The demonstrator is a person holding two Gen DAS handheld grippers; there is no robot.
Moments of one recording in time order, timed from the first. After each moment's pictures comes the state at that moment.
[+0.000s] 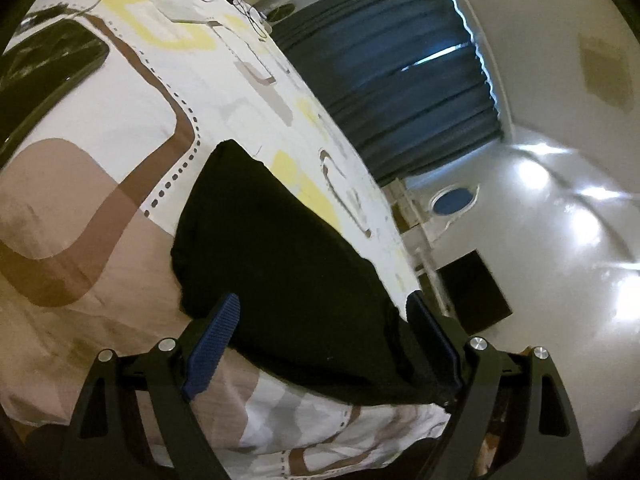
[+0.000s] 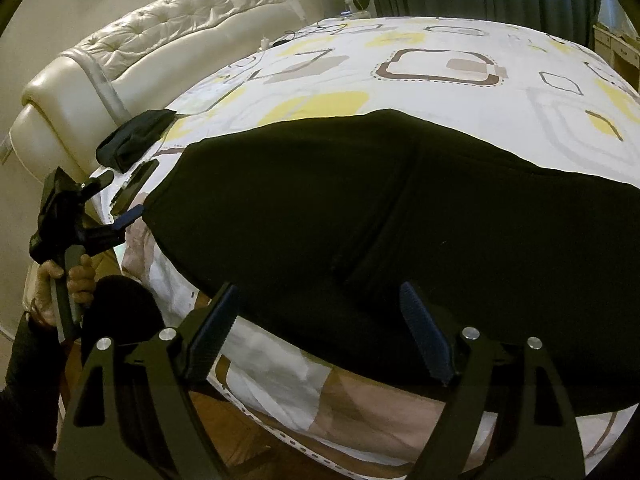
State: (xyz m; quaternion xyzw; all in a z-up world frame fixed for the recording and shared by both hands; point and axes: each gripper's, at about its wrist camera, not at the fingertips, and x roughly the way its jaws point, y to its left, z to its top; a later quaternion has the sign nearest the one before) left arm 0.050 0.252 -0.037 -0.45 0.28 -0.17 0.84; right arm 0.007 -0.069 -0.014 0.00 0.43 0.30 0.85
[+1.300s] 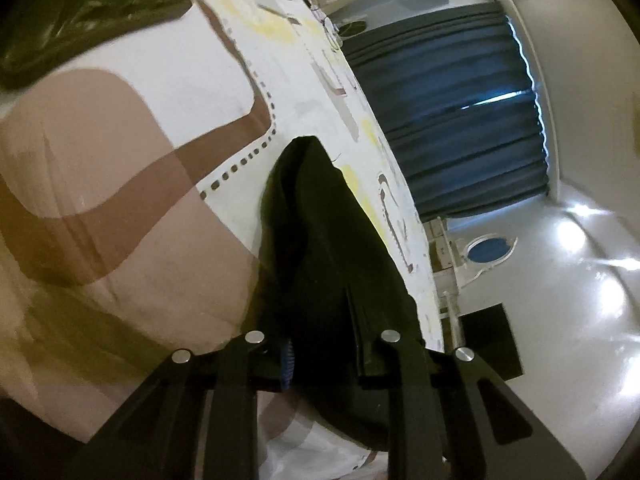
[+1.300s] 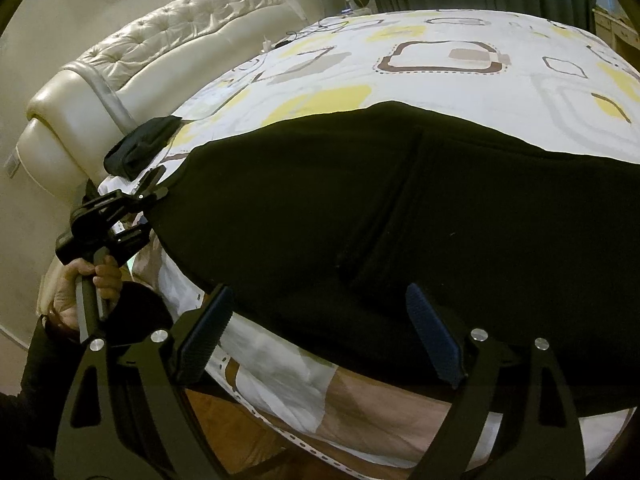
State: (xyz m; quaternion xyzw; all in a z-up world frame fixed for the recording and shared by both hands) left arm 0.045 0.248 -0.068 -0.51 0.28 -0.06 0.81; right arm 0.010 -0.071 -0.021 0.03 0.43 0.32 0.84
